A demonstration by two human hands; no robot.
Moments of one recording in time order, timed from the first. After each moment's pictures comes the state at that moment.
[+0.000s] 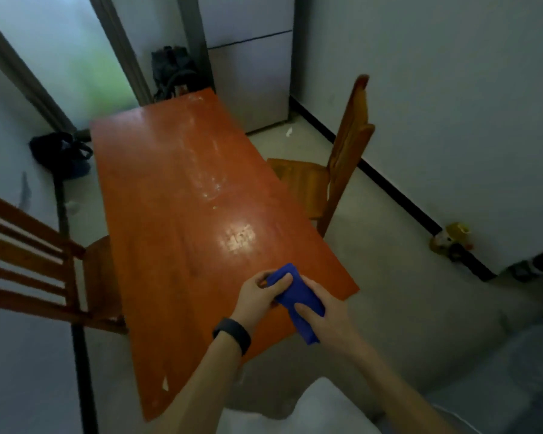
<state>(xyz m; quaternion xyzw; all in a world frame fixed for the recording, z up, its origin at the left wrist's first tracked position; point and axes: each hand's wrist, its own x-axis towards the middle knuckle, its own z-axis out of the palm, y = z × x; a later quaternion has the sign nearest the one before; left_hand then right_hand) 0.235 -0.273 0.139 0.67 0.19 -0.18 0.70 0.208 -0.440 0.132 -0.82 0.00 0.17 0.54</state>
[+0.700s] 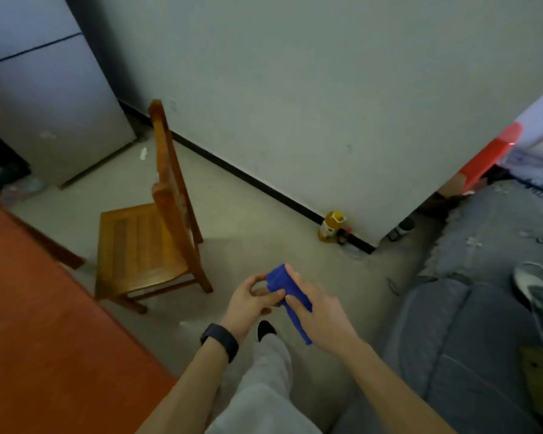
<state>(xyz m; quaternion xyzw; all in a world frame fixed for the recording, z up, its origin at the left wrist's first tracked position) 0.486 -0.656 0.100 0.65 0.06 -0.41 0.64 0.402 -0.807 0.118 -0.90 0.15 0.09 0.41</state>
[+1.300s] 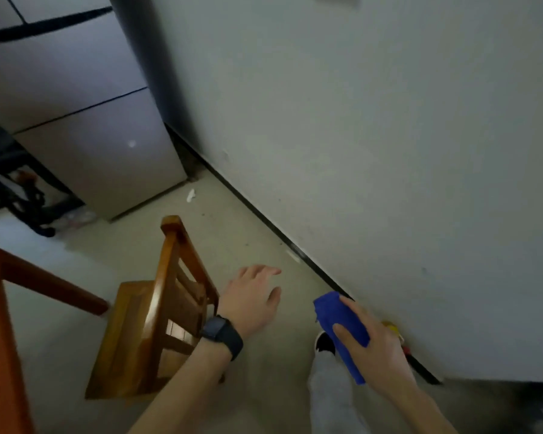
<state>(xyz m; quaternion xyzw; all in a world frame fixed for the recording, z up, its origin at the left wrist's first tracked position) 0.892 -0.787 0.160 0.95 -0.15 -0.14 0.22 0.780 -1.012 0.128 -0.89 0.15 0.10 0.41</state>
